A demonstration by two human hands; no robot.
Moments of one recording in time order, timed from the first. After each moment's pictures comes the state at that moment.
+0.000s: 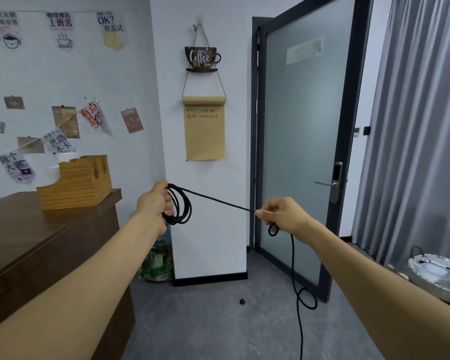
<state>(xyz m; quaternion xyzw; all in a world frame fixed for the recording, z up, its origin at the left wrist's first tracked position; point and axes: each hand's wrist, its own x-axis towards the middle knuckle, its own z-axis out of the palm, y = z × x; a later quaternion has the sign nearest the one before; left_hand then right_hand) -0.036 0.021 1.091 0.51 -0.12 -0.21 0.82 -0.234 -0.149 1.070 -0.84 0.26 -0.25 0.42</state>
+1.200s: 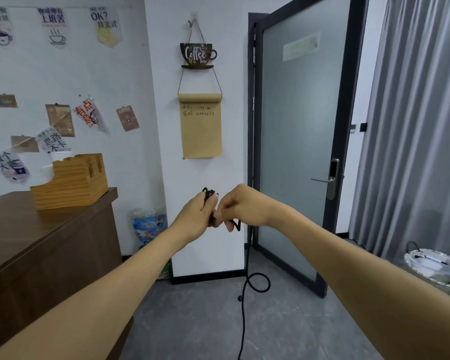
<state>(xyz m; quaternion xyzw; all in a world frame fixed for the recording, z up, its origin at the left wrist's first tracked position) -0.085 -0.007 1.064 0.71 -0.50 -0.08 0.50 -0.213 -0.091 1.109 -0.94 0.09 -0.15 0.31</state>
